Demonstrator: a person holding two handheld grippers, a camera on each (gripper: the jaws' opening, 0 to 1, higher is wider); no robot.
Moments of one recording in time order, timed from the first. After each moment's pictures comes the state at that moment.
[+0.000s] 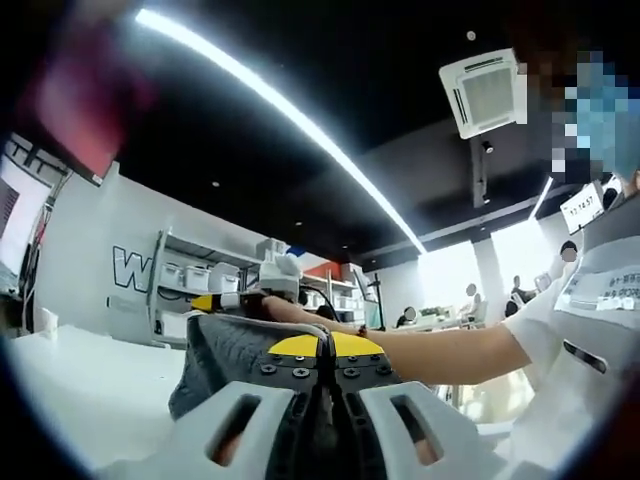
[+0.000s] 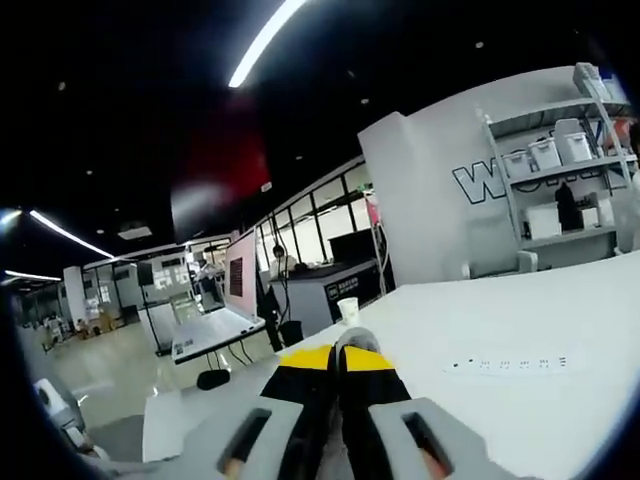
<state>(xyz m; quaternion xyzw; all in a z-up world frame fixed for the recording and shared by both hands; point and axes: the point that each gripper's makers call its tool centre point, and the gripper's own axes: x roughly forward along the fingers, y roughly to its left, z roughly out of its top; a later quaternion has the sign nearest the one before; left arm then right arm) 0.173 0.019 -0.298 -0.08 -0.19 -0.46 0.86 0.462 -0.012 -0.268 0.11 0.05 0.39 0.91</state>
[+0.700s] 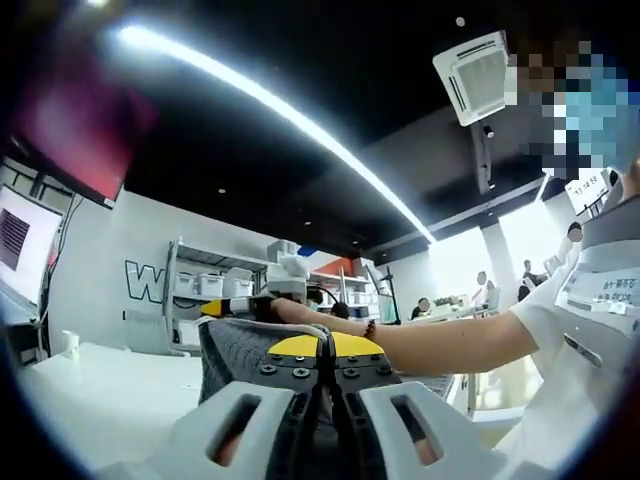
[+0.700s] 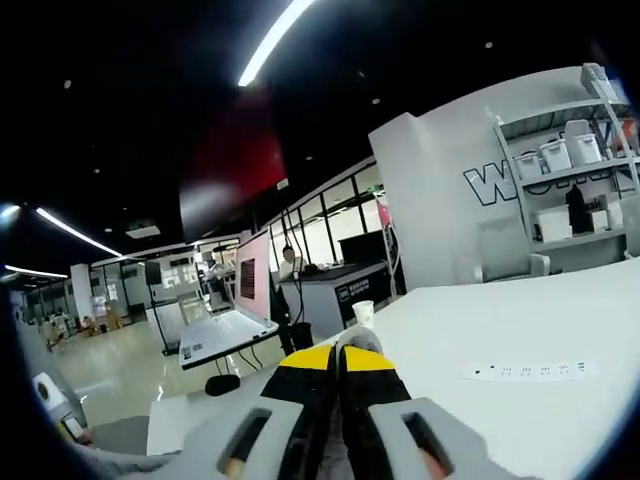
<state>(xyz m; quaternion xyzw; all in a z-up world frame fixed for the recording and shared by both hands) 0.173 0.050 -0.294 -0.06 -0.20 -0.44 0.87 0.466 0.022 -0.262 0.11 0.04 0.41 0.91</state>
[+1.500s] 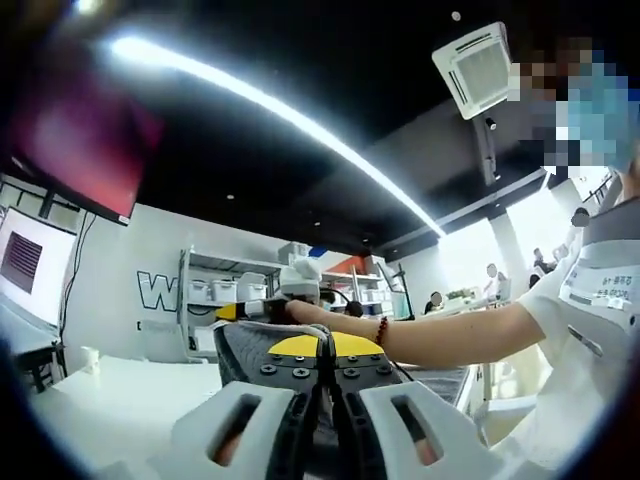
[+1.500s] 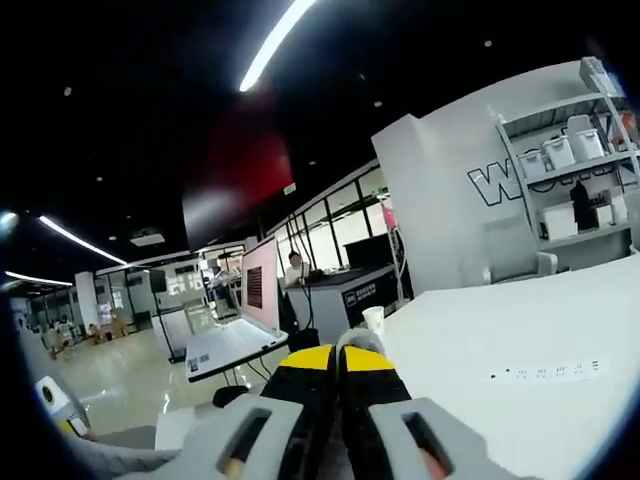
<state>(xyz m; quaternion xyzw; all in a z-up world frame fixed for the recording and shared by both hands) 0.179 0.081 -0.284 -0.03 -0.21 -0.41 0.88 0.462 0.039 -0.253 0.13 0.04 0.41 0.90</state>
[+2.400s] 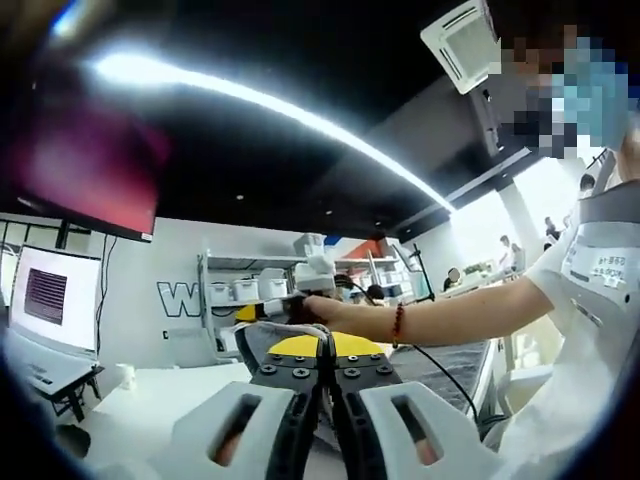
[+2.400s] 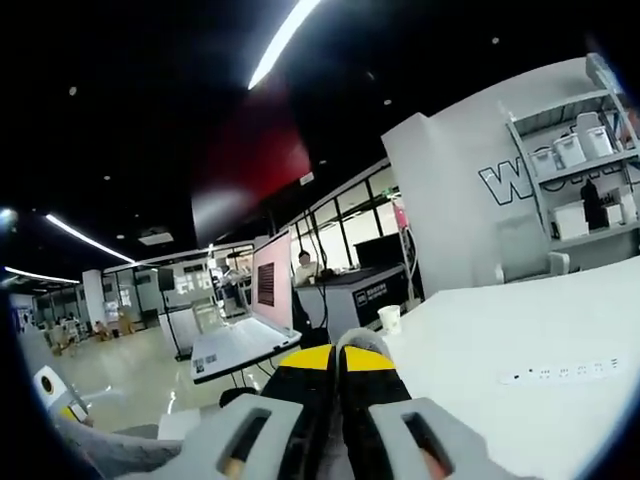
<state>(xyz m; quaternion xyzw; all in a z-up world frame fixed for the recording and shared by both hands) 0.178 0.128 -0.289 0.02 -0.21 -0.37 0.90 0.465 0.082 -0.258 0.12 0.03 0.43 0.89</state>
